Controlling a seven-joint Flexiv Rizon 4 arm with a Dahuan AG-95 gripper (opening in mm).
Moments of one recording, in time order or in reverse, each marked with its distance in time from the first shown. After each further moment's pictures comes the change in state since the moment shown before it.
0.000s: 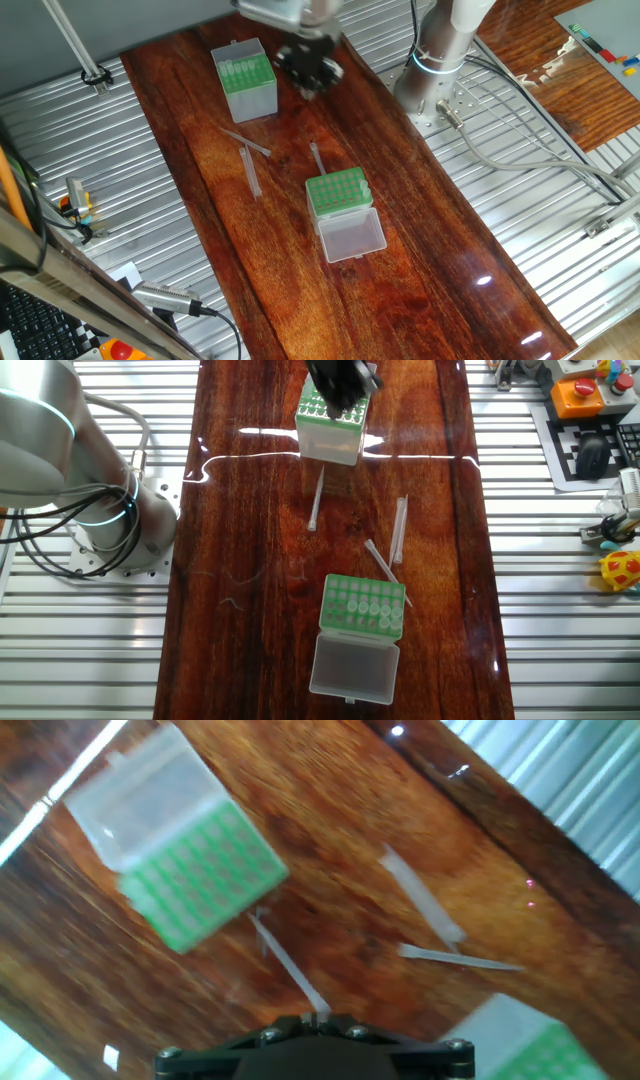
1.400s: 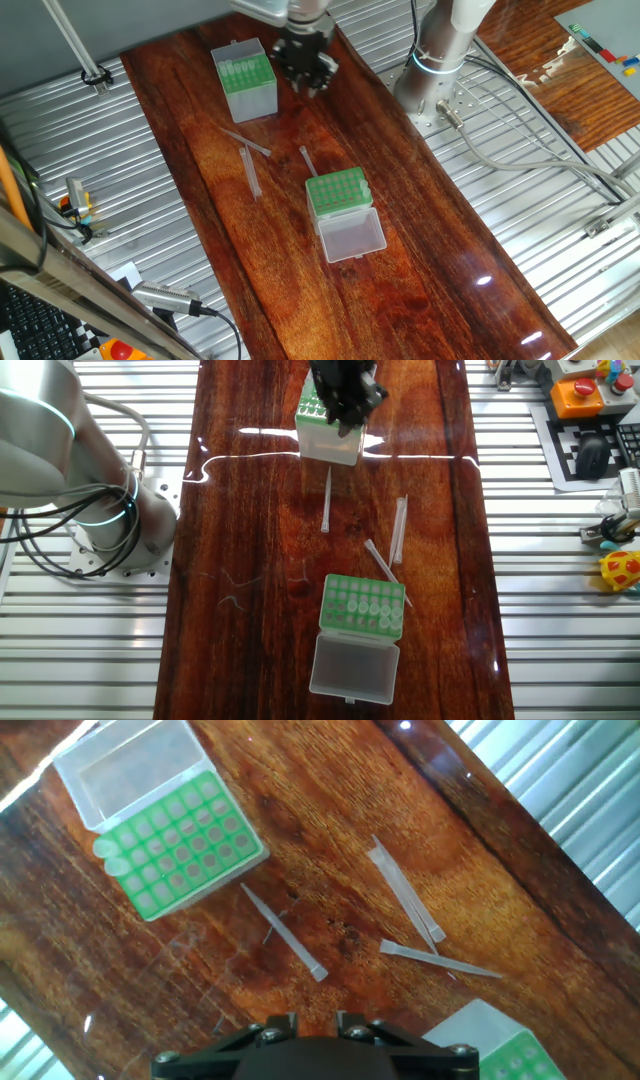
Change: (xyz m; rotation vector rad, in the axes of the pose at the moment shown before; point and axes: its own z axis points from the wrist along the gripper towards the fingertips) arm 0.003 0.029 0.001 -0.021 0.018 0.124
